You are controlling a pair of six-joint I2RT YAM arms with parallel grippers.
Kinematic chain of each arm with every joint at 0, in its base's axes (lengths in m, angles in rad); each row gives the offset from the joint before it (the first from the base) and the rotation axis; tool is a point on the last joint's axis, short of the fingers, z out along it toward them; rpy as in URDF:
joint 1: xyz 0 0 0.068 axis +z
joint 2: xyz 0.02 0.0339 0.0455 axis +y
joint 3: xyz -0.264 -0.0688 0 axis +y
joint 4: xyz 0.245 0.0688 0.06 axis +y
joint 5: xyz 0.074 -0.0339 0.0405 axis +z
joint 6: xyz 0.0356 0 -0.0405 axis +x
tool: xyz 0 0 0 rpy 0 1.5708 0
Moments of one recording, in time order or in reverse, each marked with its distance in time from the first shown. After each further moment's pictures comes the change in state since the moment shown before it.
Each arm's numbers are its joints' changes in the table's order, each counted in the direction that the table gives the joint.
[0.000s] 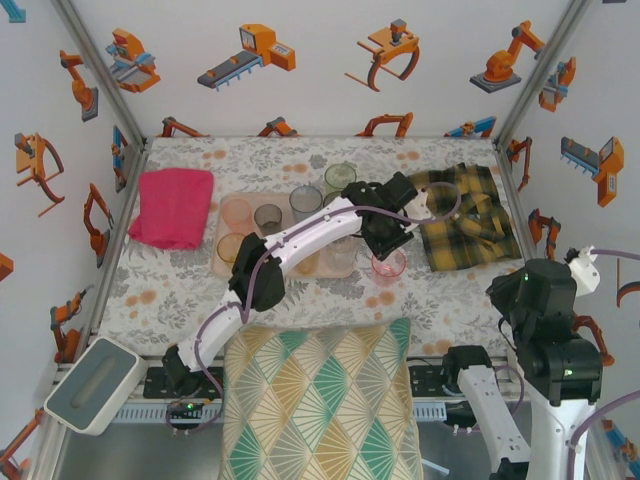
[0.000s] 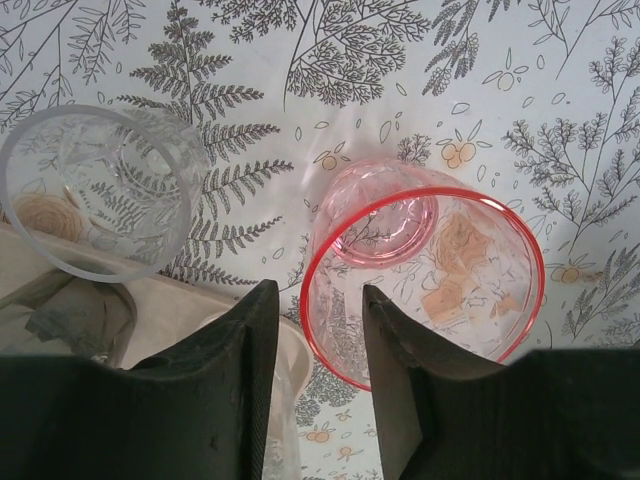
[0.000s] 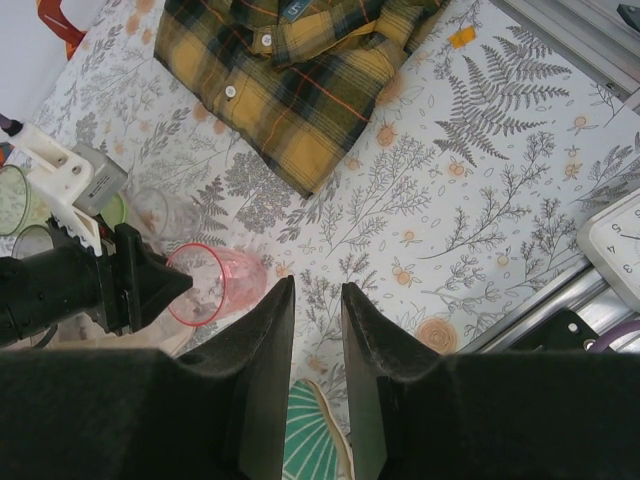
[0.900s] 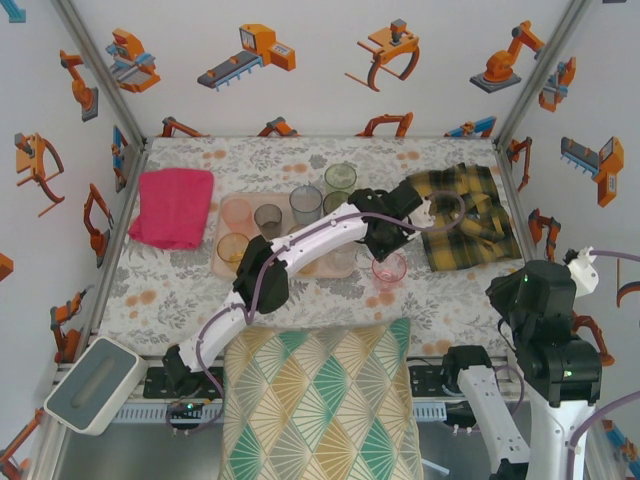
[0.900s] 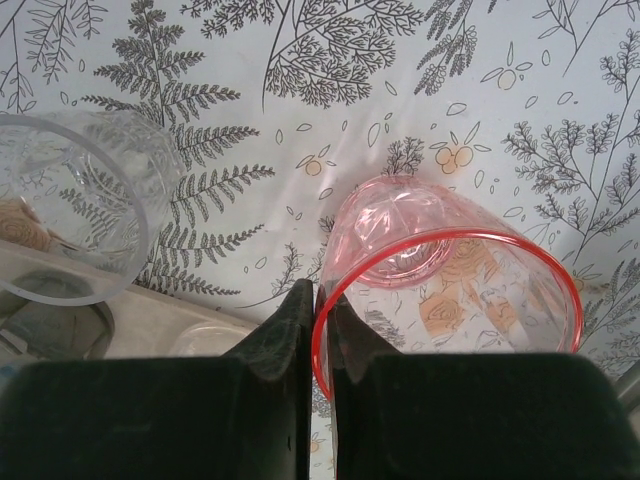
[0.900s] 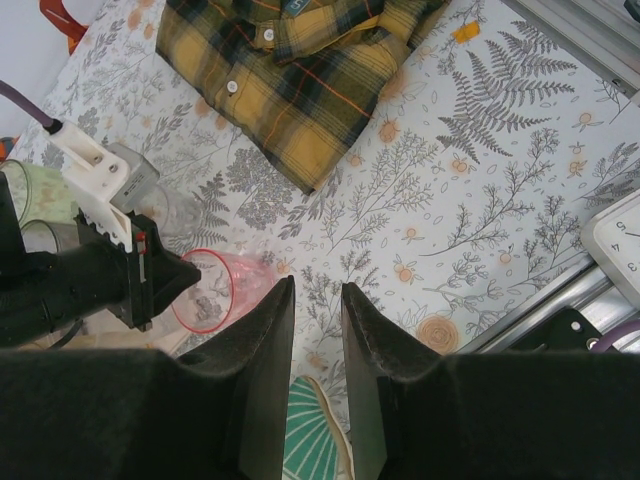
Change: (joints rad) left arm -0.025 0.026 -0.003 0.001 0.028 -0.016; right arm 0.000 -0.007 0.008 0.000 0.010 0.000
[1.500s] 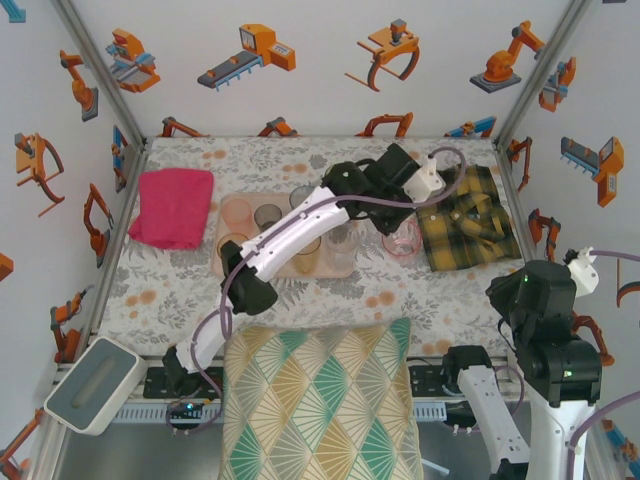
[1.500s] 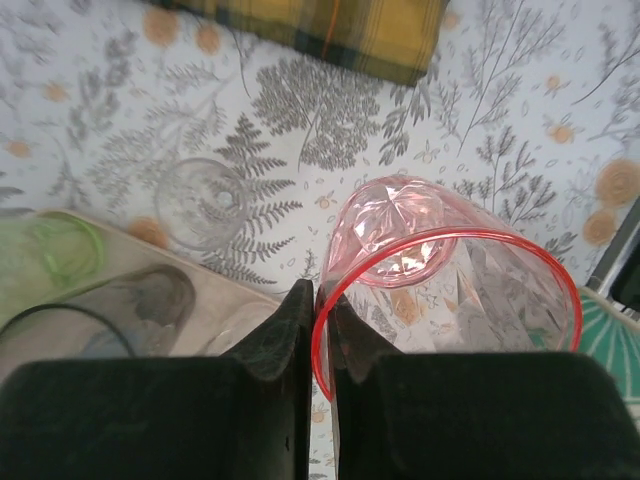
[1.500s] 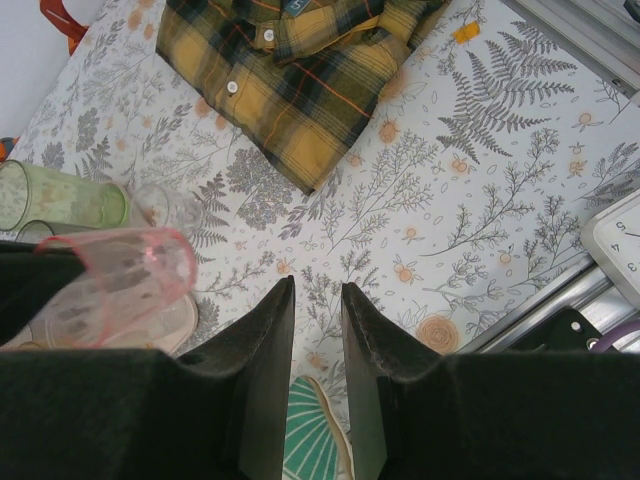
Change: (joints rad) left arm 0.000 -0.143 -0.239 0.074 0.002 -0.008; right arm 0.000 0.000 0.000 0.000 0.000 0.000
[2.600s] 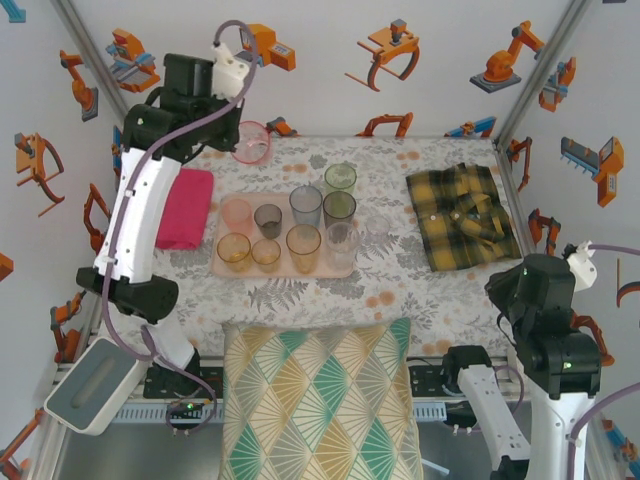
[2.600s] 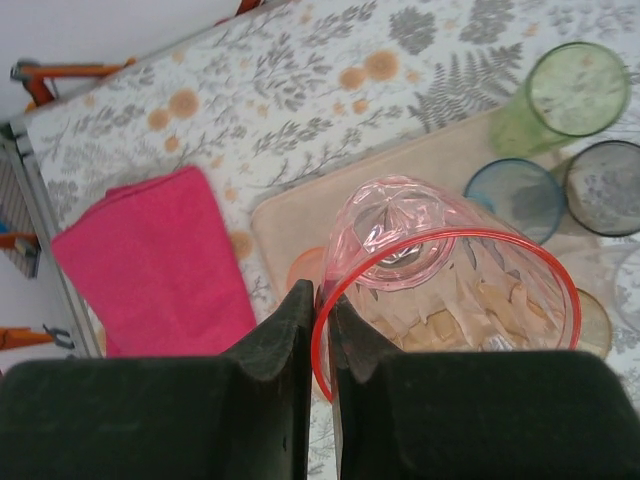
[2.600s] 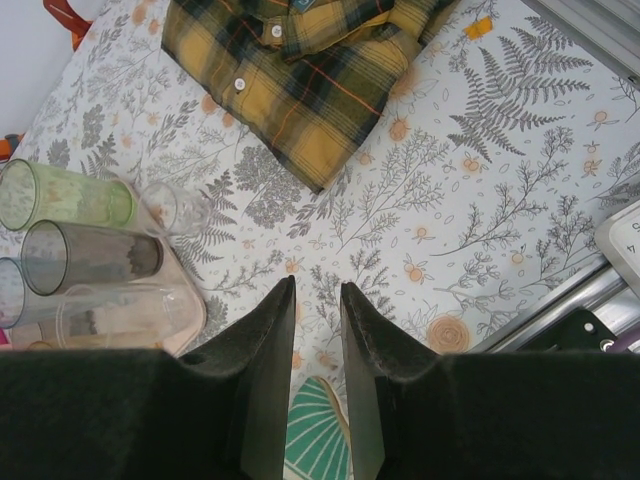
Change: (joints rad) left arm 0.734 -0.590 0.427 -0.022 0.085 -0.005; right arm 0.000 0.043 -0.011 -0.015 0.016 0.011
